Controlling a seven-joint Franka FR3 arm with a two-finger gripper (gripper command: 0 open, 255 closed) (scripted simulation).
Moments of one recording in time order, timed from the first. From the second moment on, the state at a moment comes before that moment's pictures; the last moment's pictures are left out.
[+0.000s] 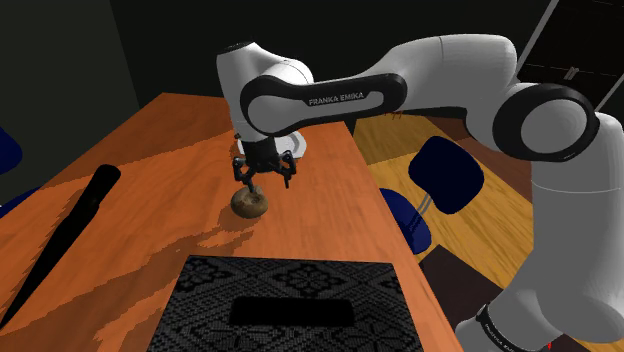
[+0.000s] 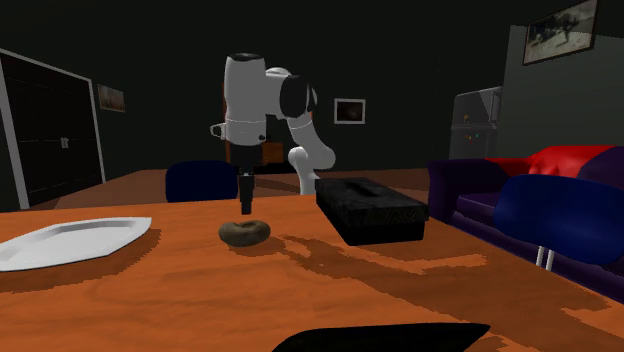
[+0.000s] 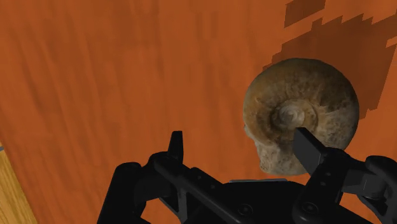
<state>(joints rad) 0.18 0.52 0.47 -1.37 -0.34 1.65 1.27</state>
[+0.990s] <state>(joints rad) 0.18 0.51 0.47 -1.40 -0.34 1.67 1.28</state>
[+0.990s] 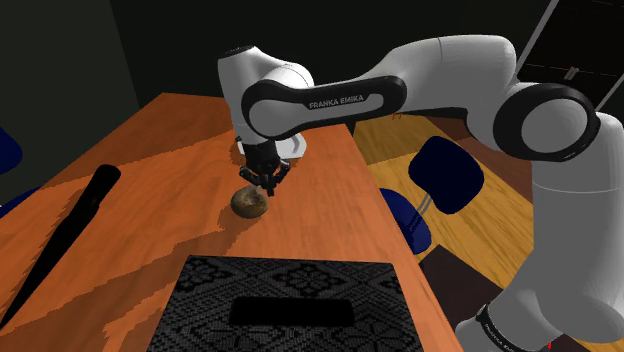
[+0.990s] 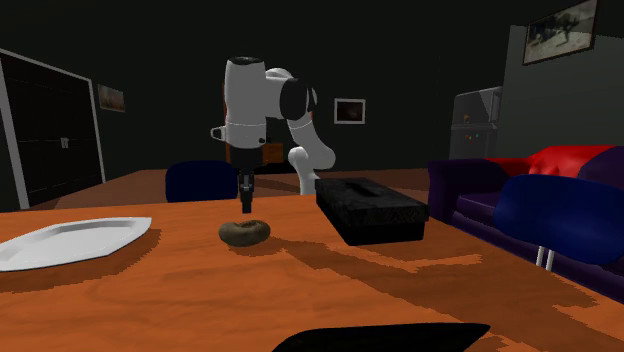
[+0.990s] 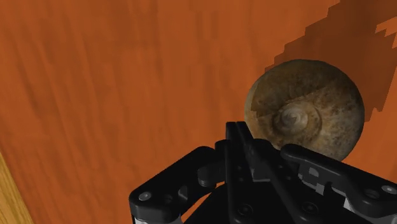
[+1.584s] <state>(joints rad) -0.06 0.28 0.58 -1.81 -0.19 1.95 1.03</state>
